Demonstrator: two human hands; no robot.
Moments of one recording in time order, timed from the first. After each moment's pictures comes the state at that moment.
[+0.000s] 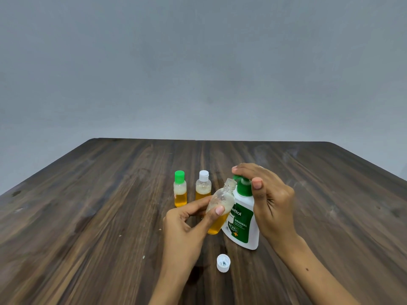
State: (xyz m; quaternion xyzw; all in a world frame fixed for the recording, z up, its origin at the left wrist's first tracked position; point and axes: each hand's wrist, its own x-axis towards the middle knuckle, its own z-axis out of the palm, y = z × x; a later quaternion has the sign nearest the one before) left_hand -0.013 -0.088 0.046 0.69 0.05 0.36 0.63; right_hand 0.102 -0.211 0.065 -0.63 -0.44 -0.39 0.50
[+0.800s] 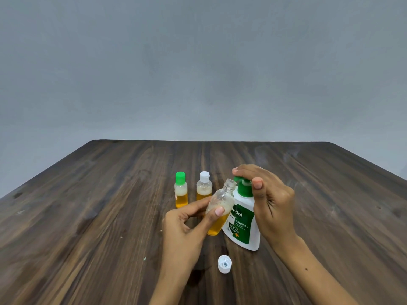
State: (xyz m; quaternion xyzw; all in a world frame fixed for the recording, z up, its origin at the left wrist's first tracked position) left_hand -0.016 -0.087 0.047 0.68 0.04 0.36 0.64; right_hand 0.102 -0.209 0.063 -0.63 -0.43 -0.39 0.51
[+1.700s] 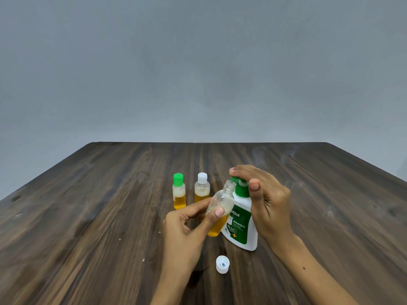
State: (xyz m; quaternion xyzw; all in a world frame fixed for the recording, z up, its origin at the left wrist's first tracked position) left_hand -0.016 -0.090 0.048 0.69 0.05 0.35 0.64; right_hand 0.101 -0.209 0.065 -0.64 -0.43 -0.39 0.50
